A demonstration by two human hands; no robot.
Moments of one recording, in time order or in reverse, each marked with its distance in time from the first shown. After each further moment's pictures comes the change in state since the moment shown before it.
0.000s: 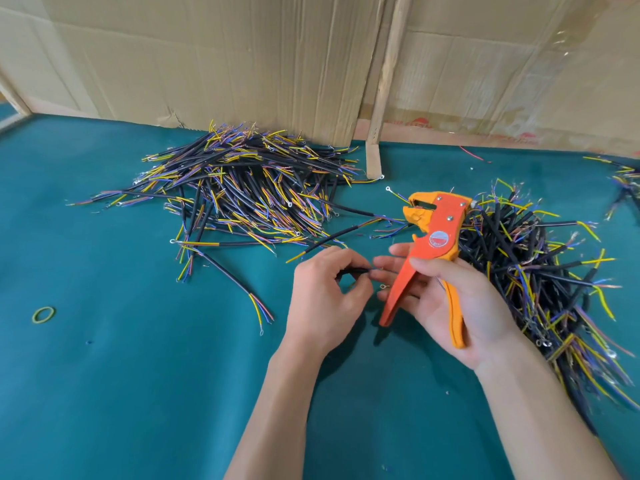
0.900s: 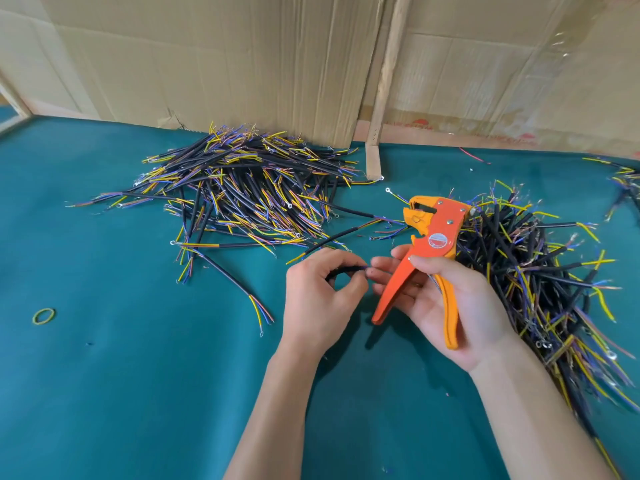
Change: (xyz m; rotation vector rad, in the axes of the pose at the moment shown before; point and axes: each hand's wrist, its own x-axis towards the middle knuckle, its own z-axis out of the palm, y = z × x) left_hand -0.002 -0.001 -0.003 -0.088 0.017 -0.112; right_hand -0.001 -0.001 0.008 0.130 0.005 0.048
